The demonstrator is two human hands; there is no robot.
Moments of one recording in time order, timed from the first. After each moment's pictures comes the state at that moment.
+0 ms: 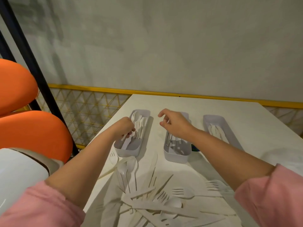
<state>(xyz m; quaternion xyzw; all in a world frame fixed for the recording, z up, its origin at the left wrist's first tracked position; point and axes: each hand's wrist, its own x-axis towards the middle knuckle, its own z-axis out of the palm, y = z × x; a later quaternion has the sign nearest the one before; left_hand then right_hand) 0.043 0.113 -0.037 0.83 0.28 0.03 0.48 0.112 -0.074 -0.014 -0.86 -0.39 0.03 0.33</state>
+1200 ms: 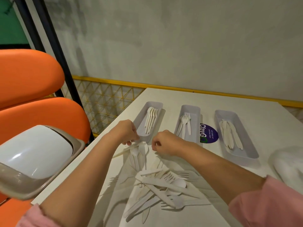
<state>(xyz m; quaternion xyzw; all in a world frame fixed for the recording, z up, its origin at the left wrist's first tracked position) -0.040 0.084 -0.035 0.91 0.31 -0.03 0.27 0.040 -0.066 -0.052 -0.84 -0.50 0.15 0.15</state>
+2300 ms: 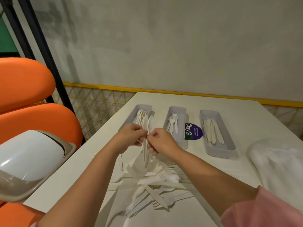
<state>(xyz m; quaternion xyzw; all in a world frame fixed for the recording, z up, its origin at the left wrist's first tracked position) -0.049 0.019 -0.031 0.80 0.22 0.09 0.56 0.014 -0.095 -0.046 -0.80 -0.29 0.20 0.48</state>
